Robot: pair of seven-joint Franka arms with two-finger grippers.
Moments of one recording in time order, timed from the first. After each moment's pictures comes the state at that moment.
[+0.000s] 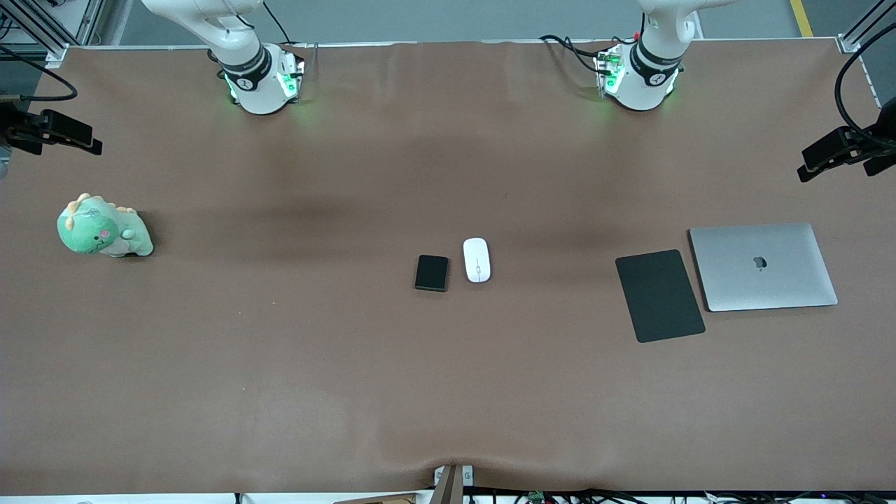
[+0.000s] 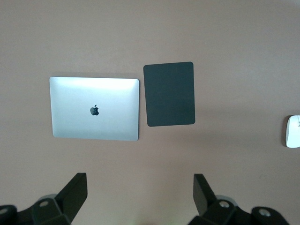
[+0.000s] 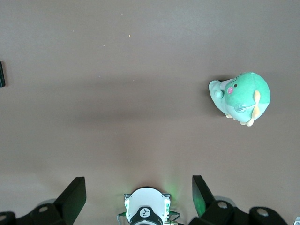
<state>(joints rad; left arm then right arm) 0.17 -0.01 -0.17 -1.52 0.02 1.50 -0.06 0.05 -0.02 -0.14 -1.53 0.01 1.30 -0.05</state>
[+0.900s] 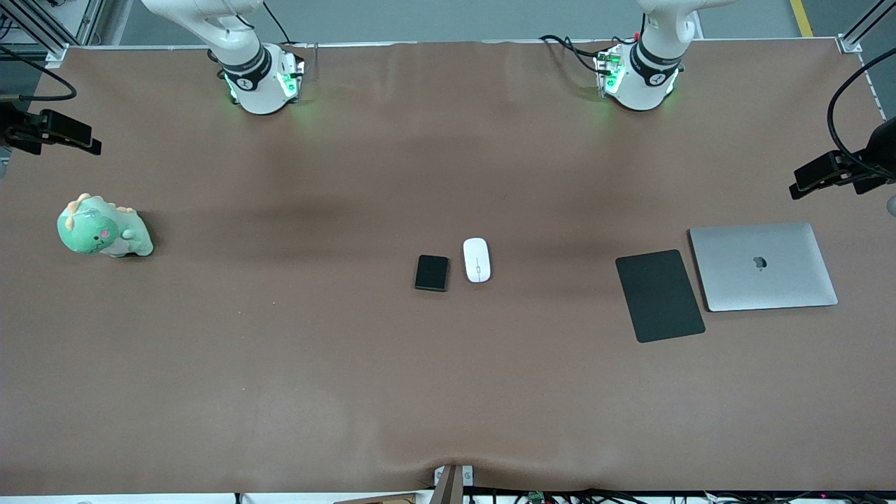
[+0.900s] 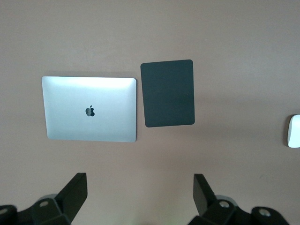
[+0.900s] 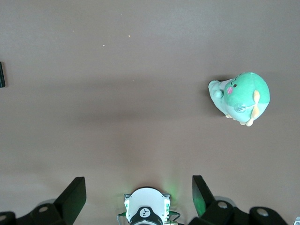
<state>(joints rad) 0.17 0.06 -0.17 -1.49 0.02 1.50 -0.06 0.05 -0.02 -0.14 -1.53 0.01 1.30 -0.05</state>
